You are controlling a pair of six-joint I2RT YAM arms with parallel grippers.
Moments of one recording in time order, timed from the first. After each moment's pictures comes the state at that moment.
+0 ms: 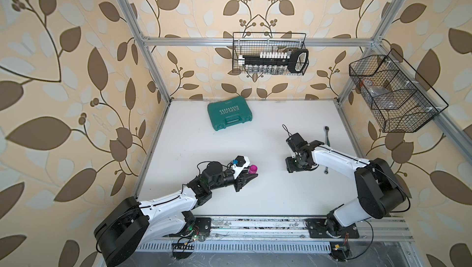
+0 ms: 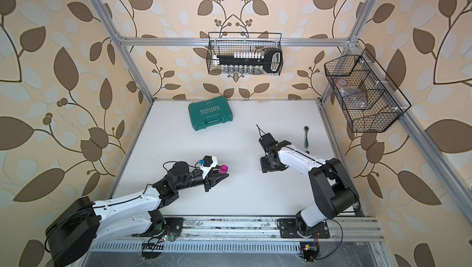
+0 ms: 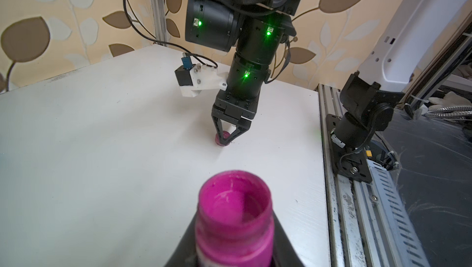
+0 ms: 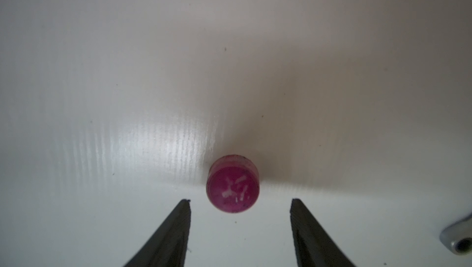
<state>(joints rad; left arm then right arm) -0.75 1.04 0.26 0.59 0.46 -0.04 0.44 1.56 0.88 -0.73 0.10 0.34</state>
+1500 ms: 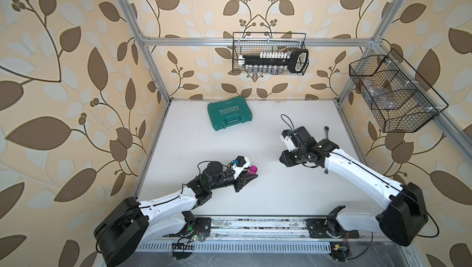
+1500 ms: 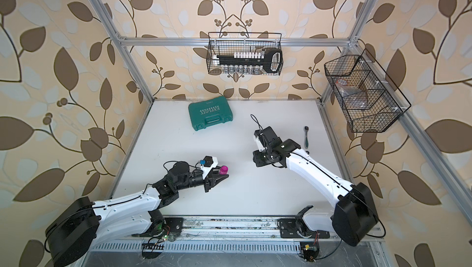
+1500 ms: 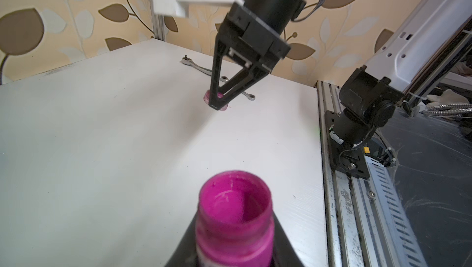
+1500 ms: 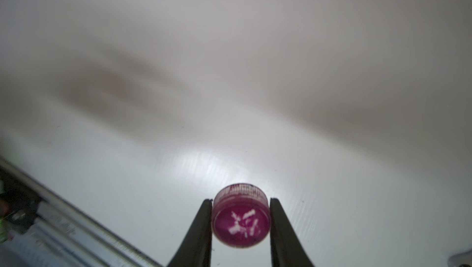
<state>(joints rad) -0.75 1.03 0.26 0.56 0.47 -0.04 0.57 1.27 1.03 -0.79 -0.10 0.28</state>
